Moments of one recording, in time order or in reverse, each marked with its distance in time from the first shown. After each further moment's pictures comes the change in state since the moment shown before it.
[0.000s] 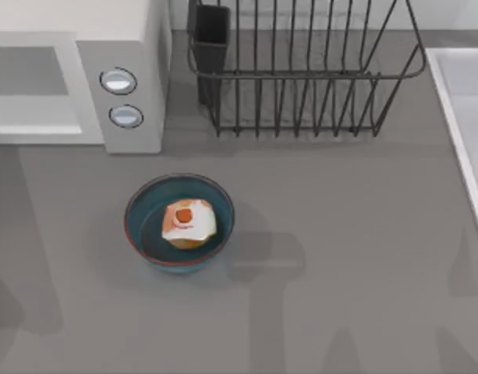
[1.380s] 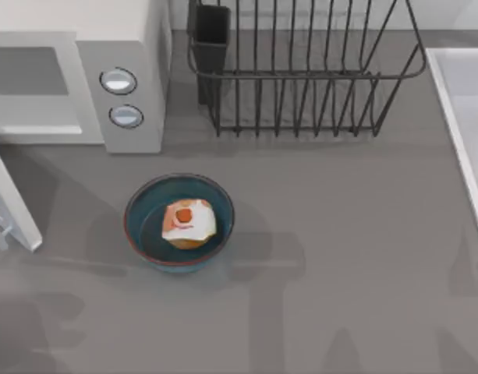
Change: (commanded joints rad) left arm -0.352 -0.353 -0.322 0.125 -0.211 -0.343; right arm 0.000 0.000 0.000 0.000 0.000 0.000
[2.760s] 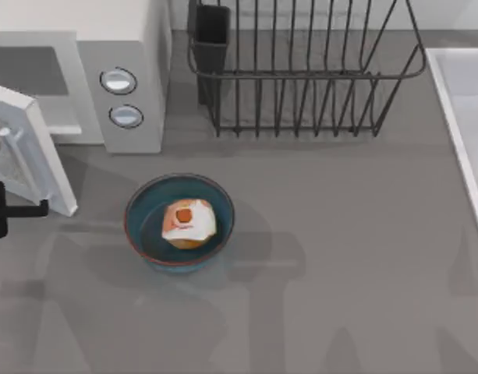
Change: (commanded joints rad) left arm -0.489 0.117 0.061 0.135 -0.323 -0.367; right arm 0.000 0.000 0.000 0.000 0.000 0.000
